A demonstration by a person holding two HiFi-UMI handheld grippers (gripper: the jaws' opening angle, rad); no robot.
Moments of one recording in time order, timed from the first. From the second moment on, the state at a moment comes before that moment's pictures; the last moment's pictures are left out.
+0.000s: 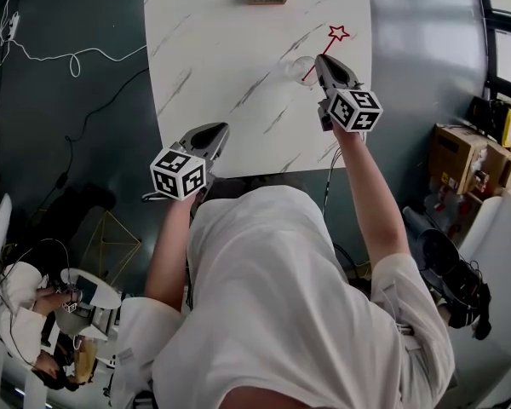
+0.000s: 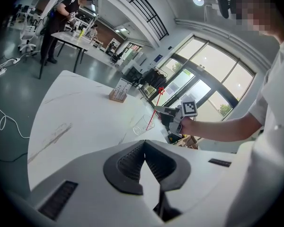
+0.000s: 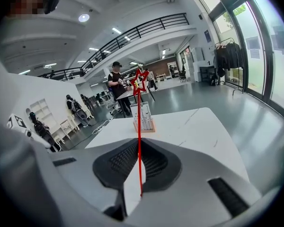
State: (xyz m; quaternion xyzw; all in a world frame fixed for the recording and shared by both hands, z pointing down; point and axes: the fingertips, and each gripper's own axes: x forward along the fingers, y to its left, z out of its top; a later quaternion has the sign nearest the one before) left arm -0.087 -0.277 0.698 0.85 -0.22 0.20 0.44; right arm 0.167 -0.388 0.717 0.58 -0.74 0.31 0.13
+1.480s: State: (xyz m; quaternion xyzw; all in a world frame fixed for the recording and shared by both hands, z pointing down) left arm -0.086 -0.233 0.664 0.88 -0.21 0.18 0.39; right arm 0.138 -0.282 0.609 0.52 -0.79 0.28 0.12
